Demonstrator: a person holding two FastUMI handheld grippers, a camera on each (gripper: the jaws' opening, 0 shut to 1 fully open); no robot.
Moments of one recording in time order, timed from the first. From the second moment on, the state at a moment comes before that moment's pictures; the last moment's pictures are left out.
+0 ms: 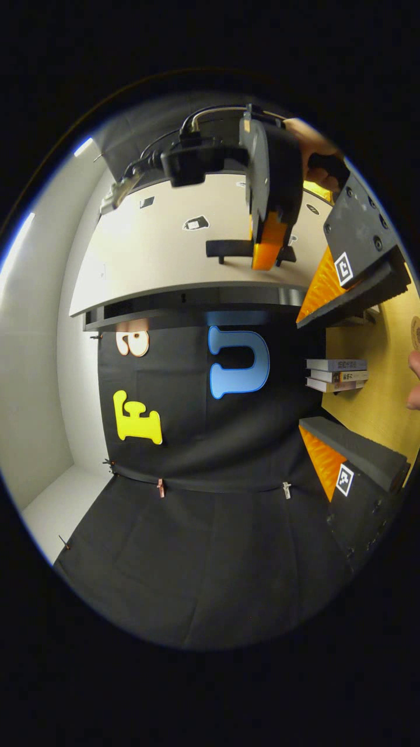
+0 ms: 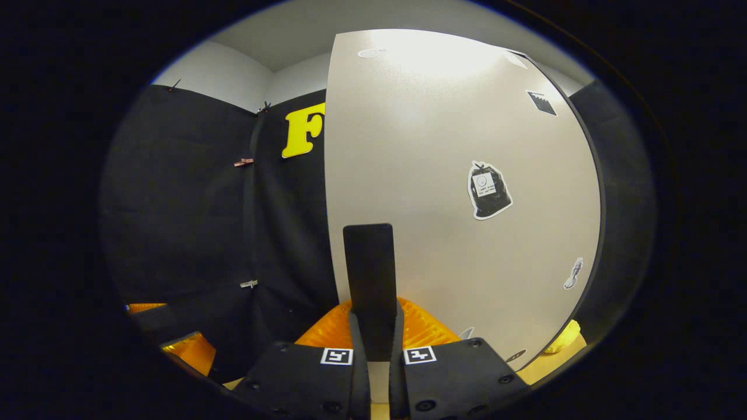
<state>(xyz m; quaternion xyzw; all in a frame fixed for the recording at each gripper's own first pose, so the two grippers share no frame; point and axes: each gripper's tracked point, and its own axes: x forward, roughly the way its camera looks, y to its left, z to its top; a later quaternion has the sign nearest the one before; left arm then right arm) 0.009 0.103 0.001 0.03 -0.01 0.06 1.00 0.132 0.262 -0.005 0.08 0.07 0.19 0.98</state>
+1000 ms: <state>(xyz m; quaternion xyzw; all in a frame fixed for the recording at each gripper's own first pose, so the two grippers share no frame) -0.003 0.040 0.010 0.02 -0.02 0.00 1.00 0.025 0.151 0.006 0.08 0.06 0.17 0.98</state>
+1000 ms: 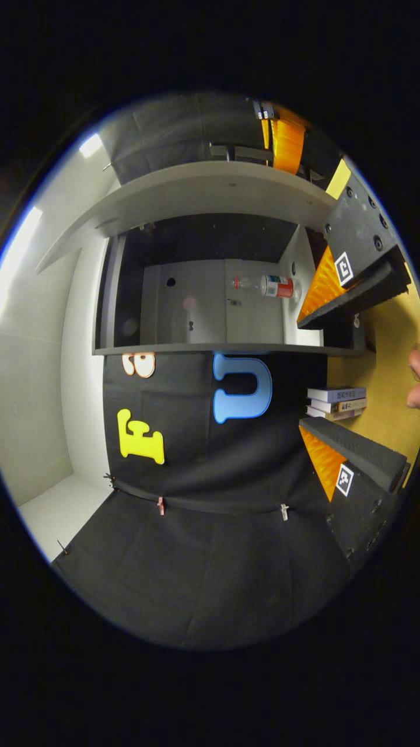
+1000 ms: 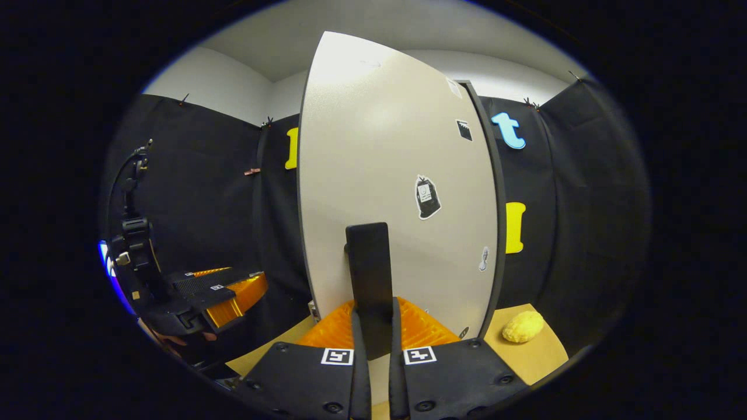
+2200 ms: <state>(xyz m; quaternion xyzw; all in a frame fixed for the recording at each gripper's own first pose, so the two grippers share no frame) 0.070 -0.108 -0.002 0.01 0.00 -0.10 0.99 -0.014 -0.001 0.002 0.07 0.06 0.02 1.00</state>
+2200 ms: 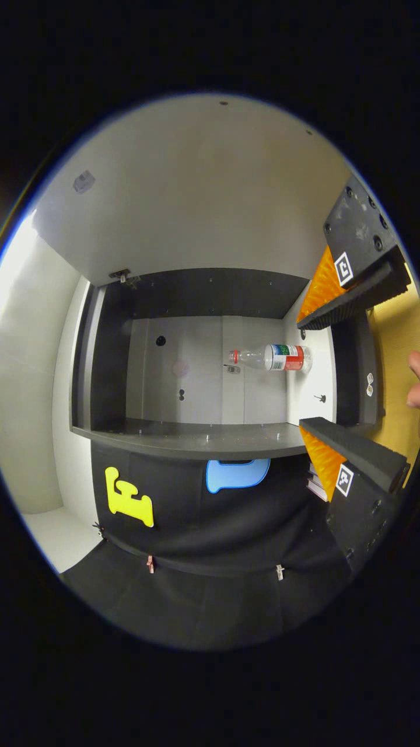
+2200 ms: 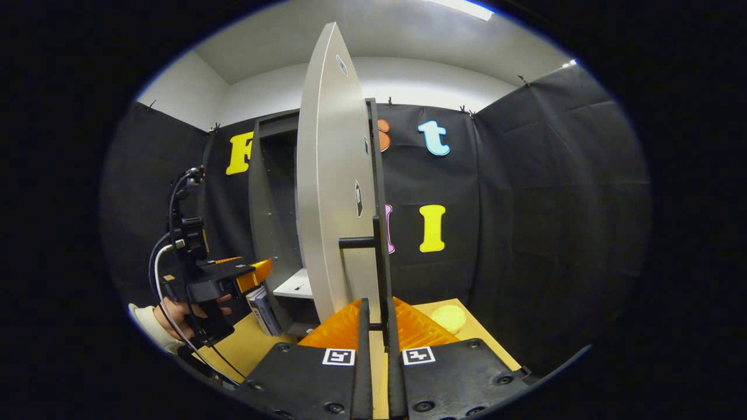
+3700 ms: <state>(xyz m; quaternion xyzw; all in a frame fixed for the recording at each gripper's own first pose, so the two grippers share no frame) 0.278 -0.196 -0.030 0.03 0.01 -0.09 1.00 0.003 -0.196 -0.037 0.04 0.05 -0.19 0.98</state>
